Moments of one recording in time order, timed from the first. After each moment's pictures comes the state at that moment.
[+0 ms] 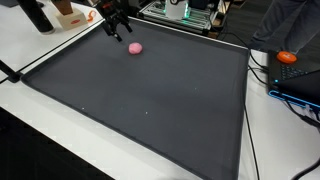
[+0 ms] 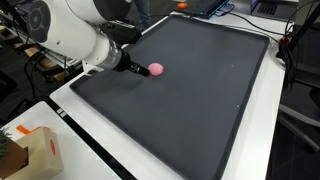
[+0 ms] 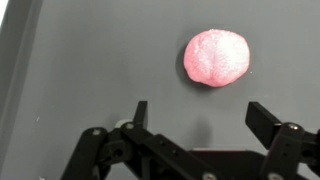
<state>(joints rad) -0.22 0.30 -0.22 -2.31 0.76 2.16 0.49</state>
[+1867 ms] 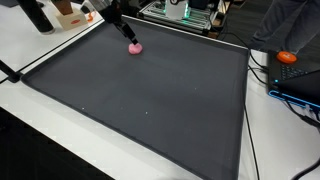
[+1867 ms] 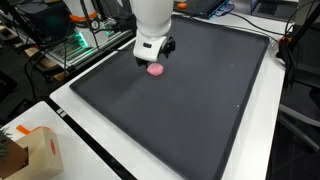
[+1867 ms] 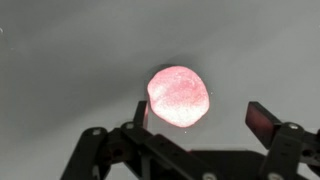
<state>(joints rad) -0.09 0.33 -0.08 -2.12 0.30 2.10 0.08</state>
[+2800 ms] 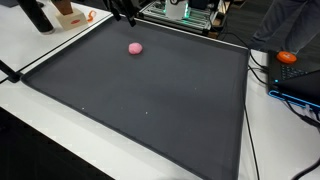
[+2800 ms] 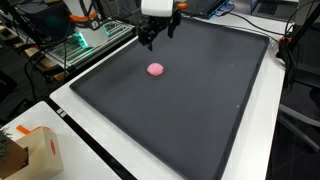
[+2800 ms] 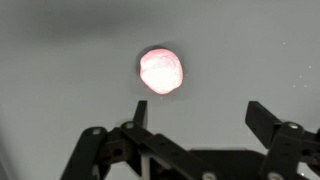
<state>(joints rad) -0.06 0.14 -0.06 -2.12 0.17 2.04 0.04</state>
